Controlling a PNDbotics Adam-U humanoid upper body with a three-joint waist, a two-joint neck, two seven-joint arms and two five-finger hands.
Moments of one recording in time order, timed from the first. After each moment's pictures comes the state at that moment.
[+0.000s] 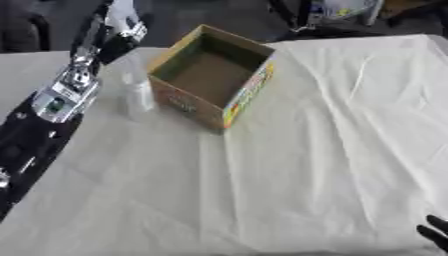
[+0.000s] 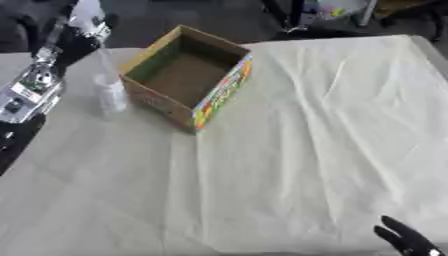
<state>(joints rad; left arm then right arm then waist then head) -0.41 0.75 -0.02 -1.41 0.15 0.05 0.23 0.17 0.02 -0.05 -1.86 -0.13 -0.24 0.90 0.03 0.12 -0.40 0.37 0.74</state>
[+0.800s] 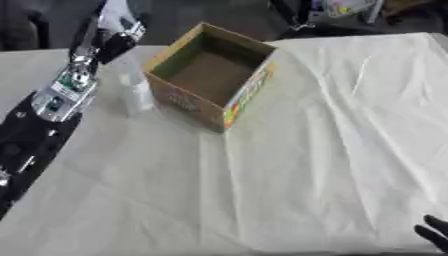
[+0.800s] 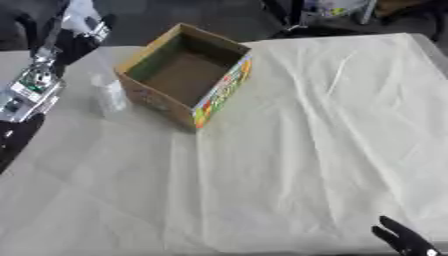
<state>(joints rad) -0.41 0.76 -0.02 -1.39 0.15 0.07 0.24 0.17 0.02 -0.05 -1.86 -0.13 -0.25 0.90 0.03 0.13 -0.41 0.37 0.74</state>
